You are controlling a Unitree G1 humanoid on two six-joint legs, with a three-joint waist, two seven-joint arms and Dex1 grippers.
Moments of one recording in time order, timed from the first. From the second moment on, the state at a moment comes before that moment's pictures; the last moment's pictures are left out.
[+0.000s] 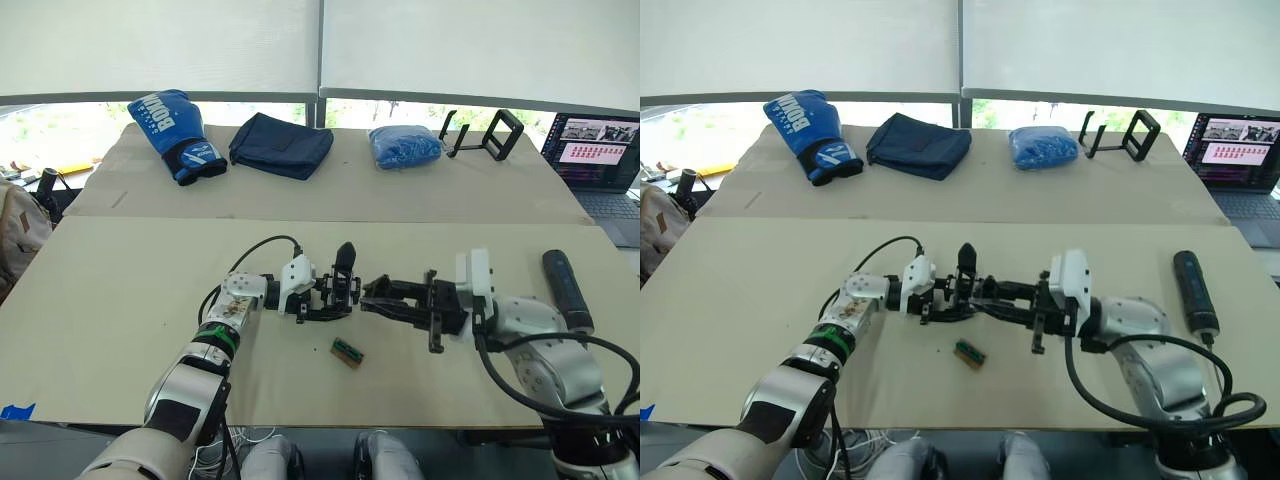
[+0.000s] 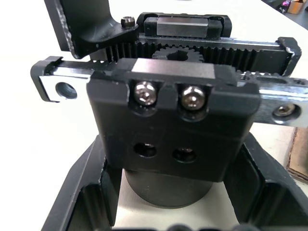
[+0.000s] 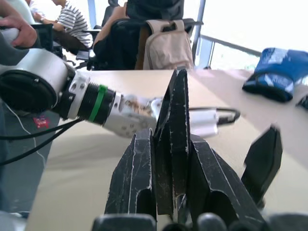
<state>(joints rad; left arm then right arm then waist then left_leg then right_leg) -0.81 0.21 -0.15 1.02 -0.09 -0.39 -1.32 -0.29 -0.57 0.03 -0.35 0.55 0.25 1.03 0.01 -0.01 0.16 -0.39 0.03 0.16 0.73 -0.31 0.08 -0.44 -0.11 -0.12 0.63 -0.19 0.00</state>
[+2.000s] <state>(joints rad) -0.76 0.23 -0.15 0.92 -0.08 -0.32 -1.32 -0.52 -0.43 0.20 0.07 0.37 0.18 1.17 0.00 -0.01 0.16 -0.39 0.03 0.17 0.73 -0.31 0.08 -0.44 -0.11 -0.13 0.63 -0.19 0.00</state>
